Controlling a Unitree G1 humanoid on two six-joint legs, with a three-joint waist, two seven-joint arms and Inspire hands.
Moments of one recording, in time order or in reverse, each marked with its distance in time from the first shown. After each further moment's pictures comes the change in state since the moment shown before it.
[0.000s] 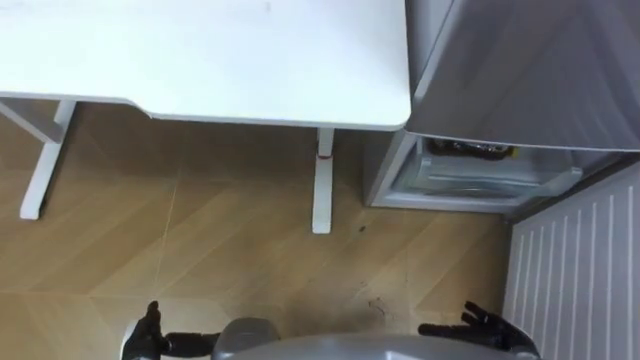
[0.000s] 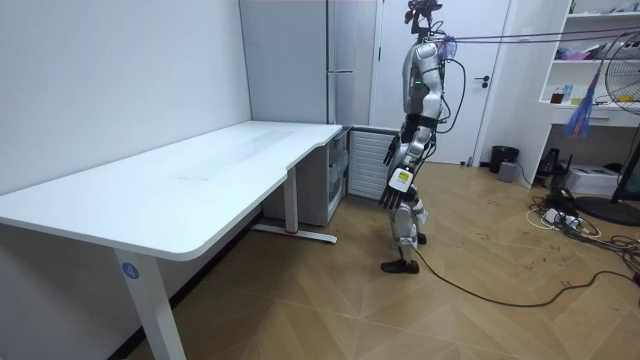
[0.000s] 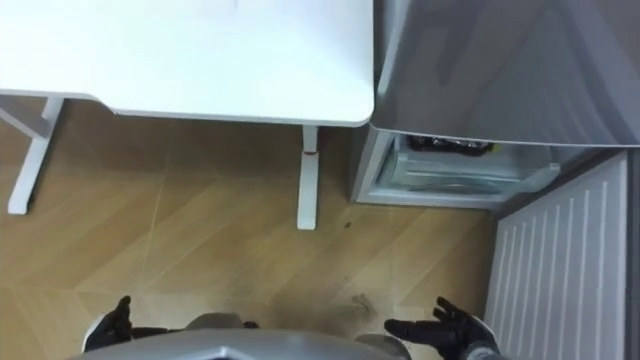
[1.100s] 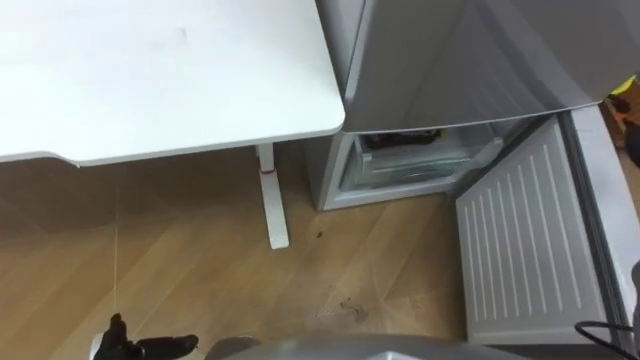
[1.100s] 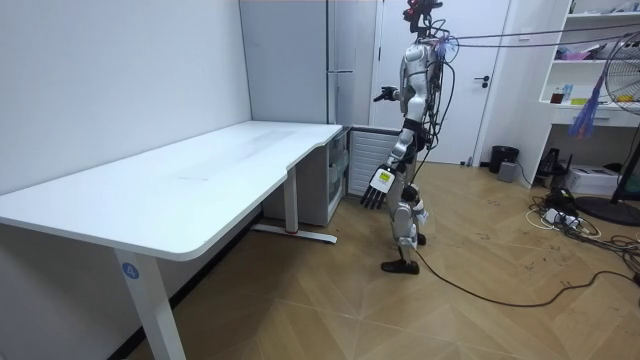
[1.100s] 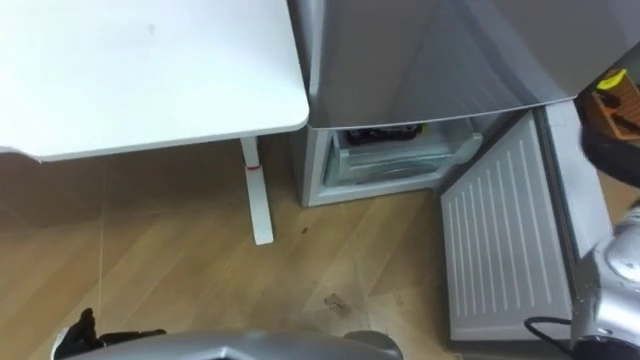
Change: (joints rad) left arm -0.009 -0.028 0.308 0.038 0.198 0.025 0.002; right arm -0.022 -0.109 -0.490 -0.820 -0.165 -0.102 -0.649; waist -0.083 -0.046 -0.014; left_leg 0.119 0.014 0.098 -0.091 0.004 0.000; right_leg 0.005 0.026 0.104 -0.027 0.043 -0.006
